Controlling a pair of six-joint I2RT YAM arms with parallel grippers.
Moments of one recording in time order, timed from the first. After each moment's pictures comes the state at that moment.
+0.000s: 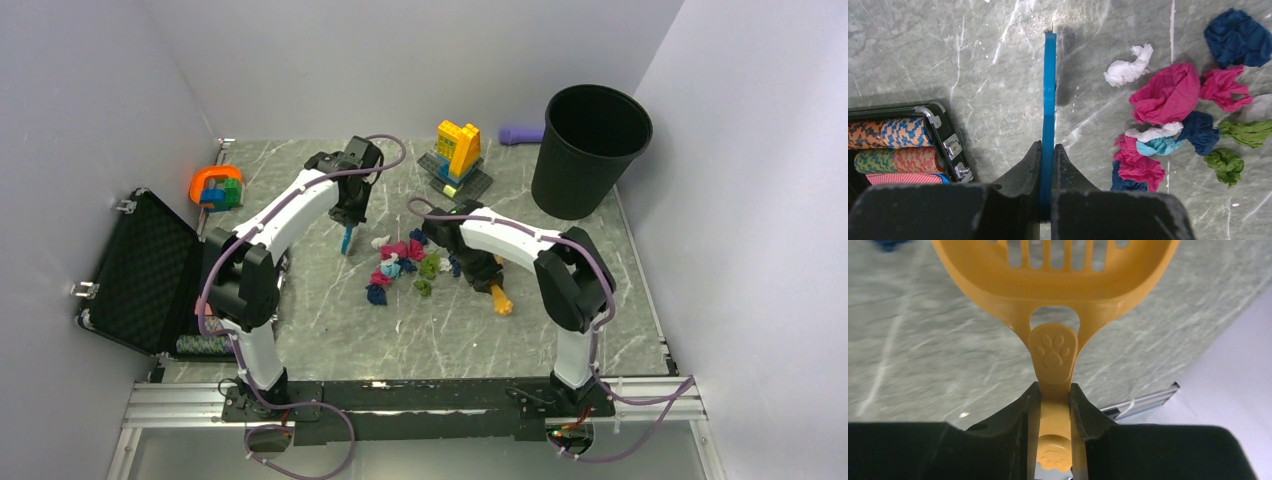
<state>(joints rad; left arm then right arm) -0.47 1.83 1.64 -0.97 -0.25 -0.22 0.71 1.88 1.37 -1.25 0.43 0.44</state>
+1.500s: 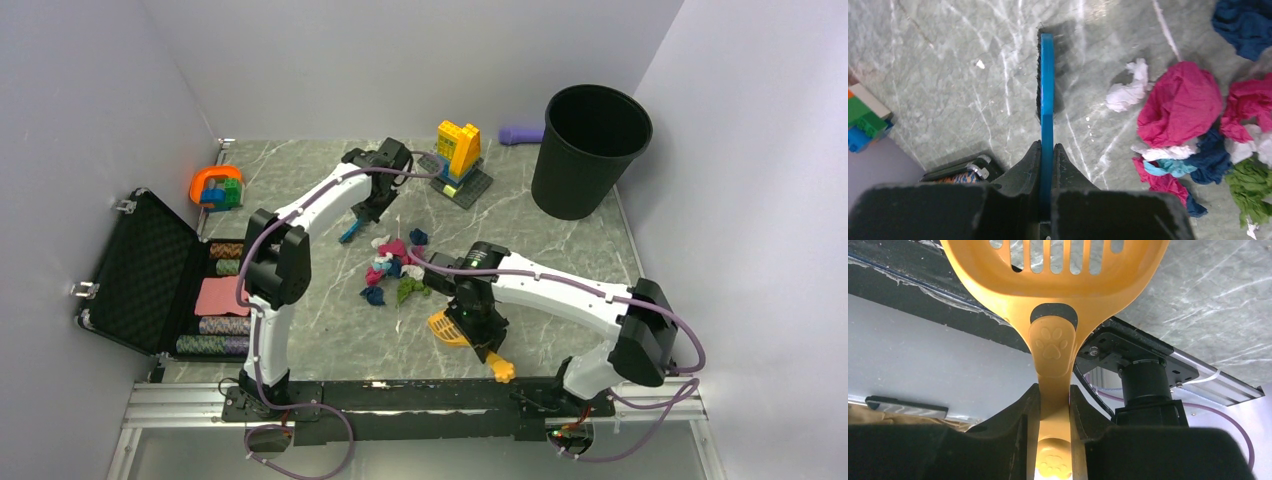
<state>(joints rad) -0.53 2.07 1.84 -1.01 -0.34 0.13 1.04 1.47 1.19 -1.39 -0.08 0.51</state>
